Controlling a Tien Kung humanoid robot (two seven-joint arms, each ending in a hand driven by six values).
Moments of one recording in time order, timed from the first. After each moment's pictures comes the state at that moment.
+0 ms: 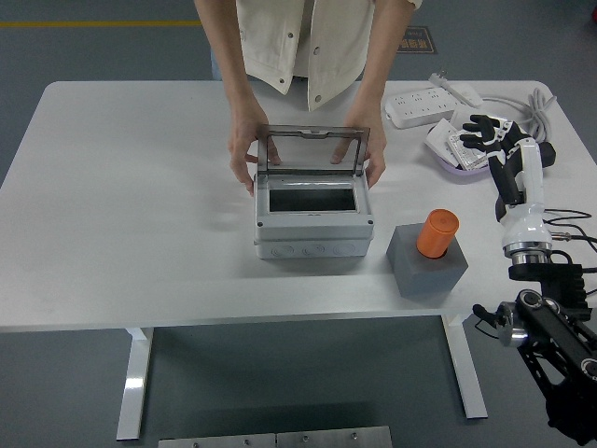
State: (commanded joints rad) left arm 0.01 0.25 -0.52 -0.18 0.53 0.11 0.06; right arm 0.14 -0.27 1.16 1.39 -1.04 -0.45 0.46
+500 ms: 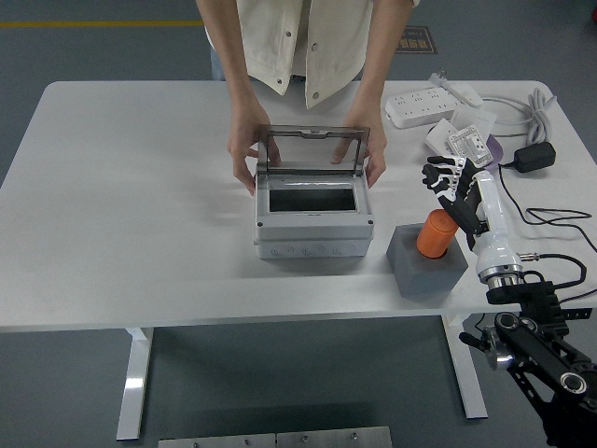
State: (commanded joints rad) left arm 0.01 0.25 -0.48 -0.18 0.50 0.11 0.05; right arm 0.14 -0.28 1.06 1.31 -1.09 -0.42 0.42
